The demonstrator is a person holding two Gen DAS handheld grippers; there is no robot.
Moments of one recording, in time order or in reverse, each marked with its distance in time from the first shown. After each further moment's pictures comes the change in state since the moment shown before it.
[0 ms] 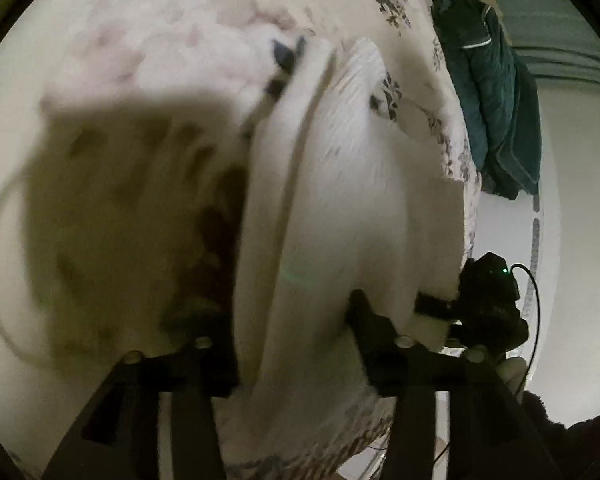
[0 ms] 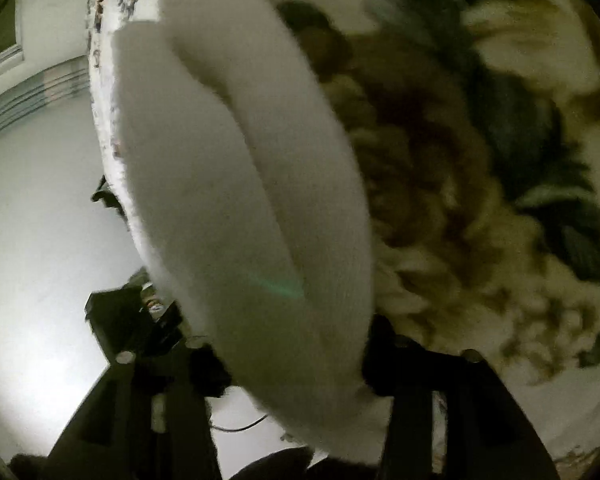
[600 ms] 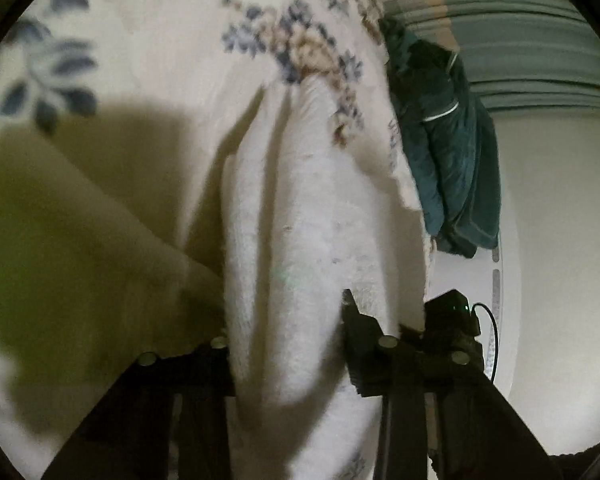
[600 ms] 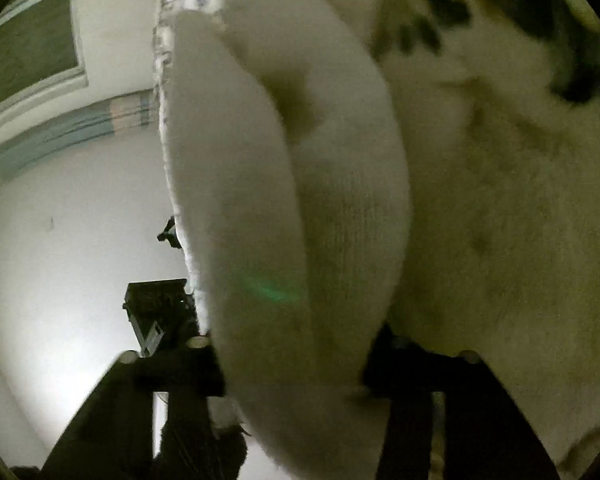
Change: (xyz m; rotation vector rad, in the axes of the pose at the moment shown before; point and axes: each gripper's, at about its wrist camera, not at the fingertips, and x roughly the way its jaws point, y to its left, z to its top) left arm 0.031 -0.060 0.204 0.100 -0.137 -0.192; right arm -0.026 0.074 0.198 -0.112 -0.123 0.254
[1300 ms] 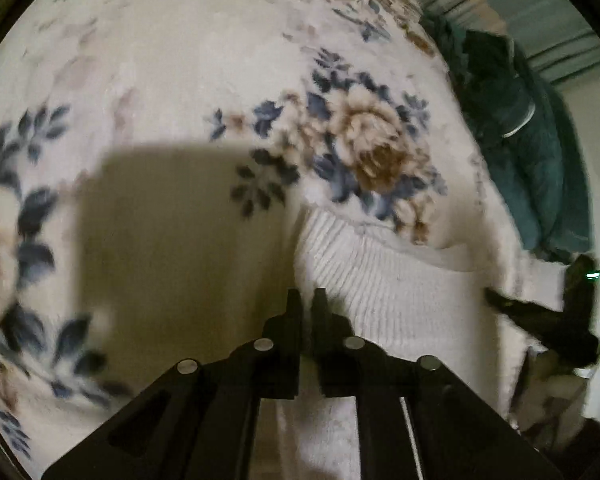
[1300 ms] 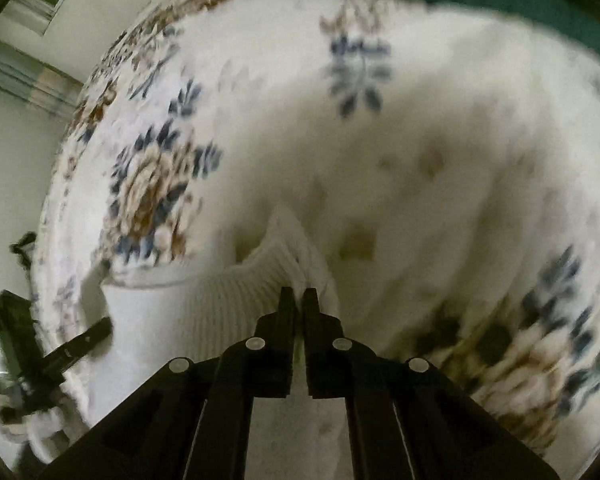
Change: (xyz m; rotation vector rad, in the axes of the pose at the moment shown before) left arm 0.029 -0.011 0.100 0.141 -0.032 0.356; right arm -0.024 0.093 0.120 -0.251 -0.277 -0.568
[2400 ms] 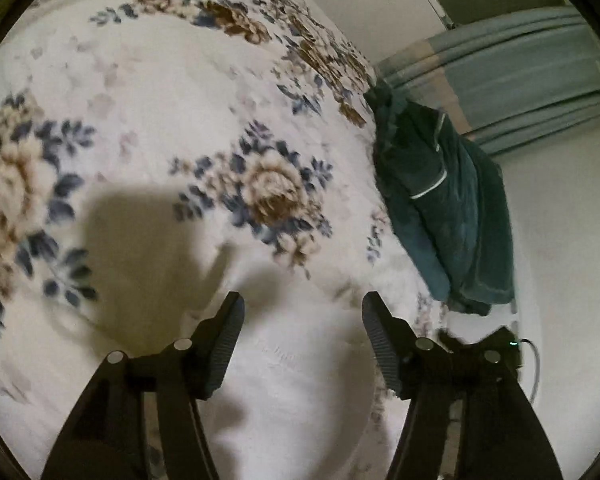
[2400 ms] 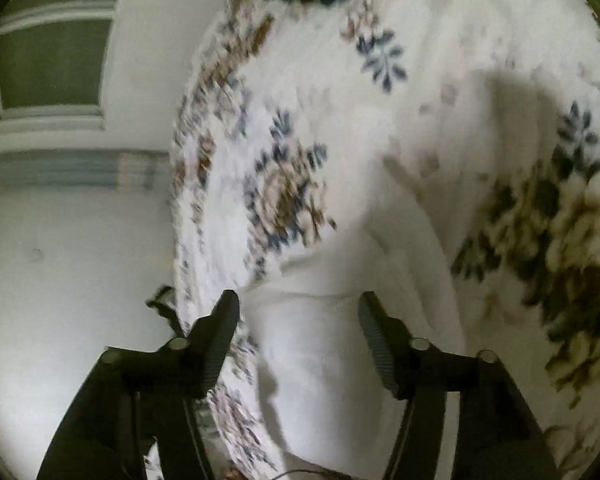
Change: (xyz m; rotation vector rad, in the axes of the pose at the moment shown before) left arm -0.092 -0.041 -0.028 -0.111 -0.195 -0.179; right arm -0.083 -0.016 -0.052 0.265 -0.071 0.456
